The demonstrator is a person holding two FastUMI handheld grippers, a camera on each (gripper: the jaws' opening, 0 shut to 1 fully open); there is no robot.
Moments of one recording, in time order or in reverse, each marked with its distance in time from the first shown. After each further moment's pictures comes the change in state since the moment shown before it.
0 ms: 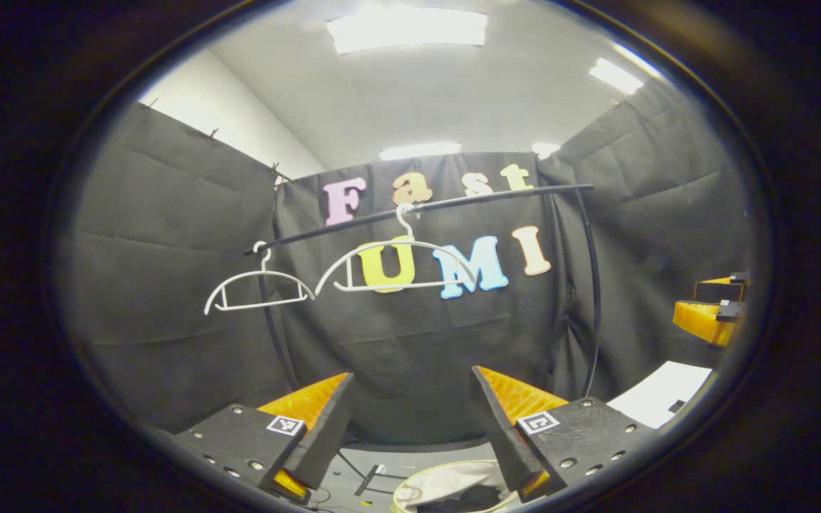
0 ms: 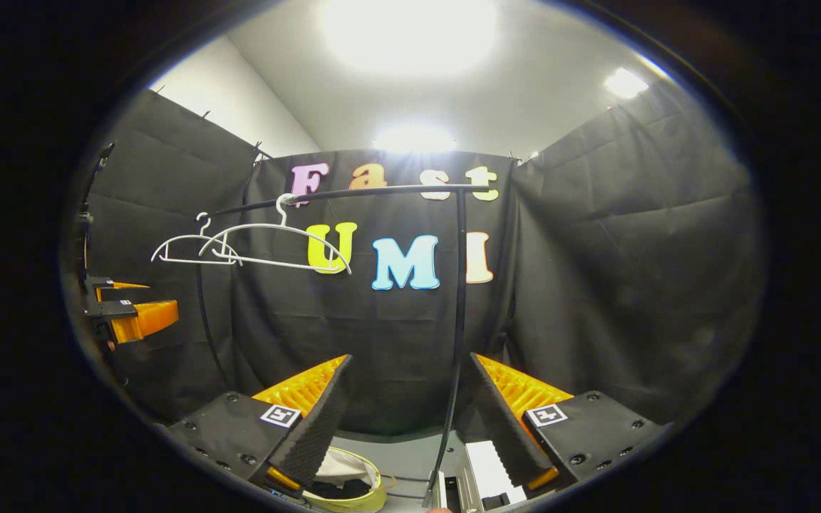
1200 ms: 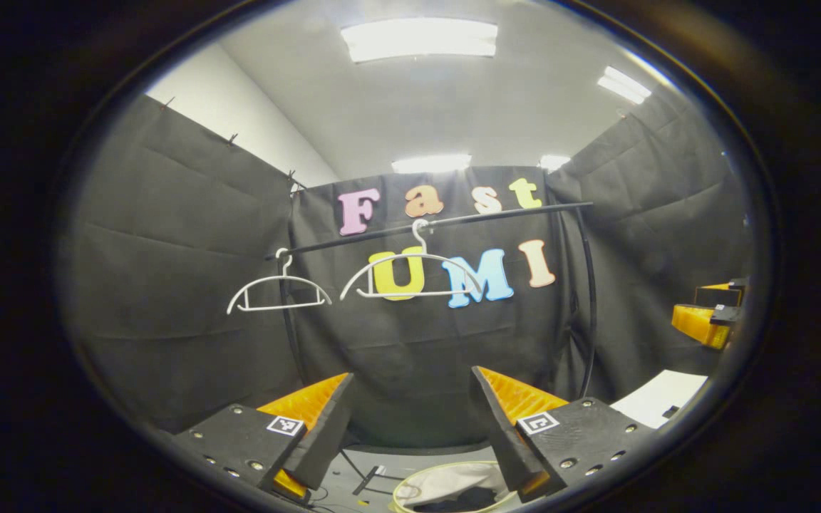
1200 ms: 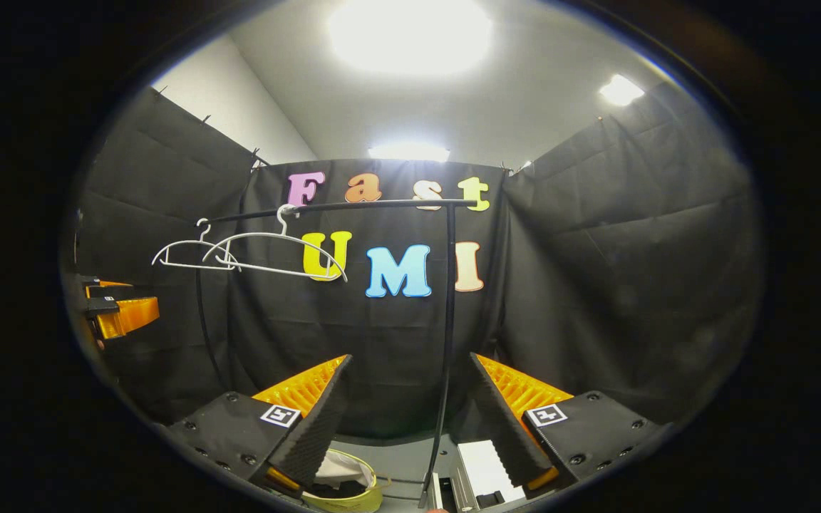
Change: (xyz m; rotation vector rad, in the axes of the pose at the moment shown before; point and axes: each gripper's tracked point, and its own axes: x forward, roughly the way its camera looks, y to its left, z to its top) left arm -0.047 0.013 0.005 -0.029 -0.031 0.040; right arm -0.026 0.000 0.006 -0.008 -0.041 -0.030
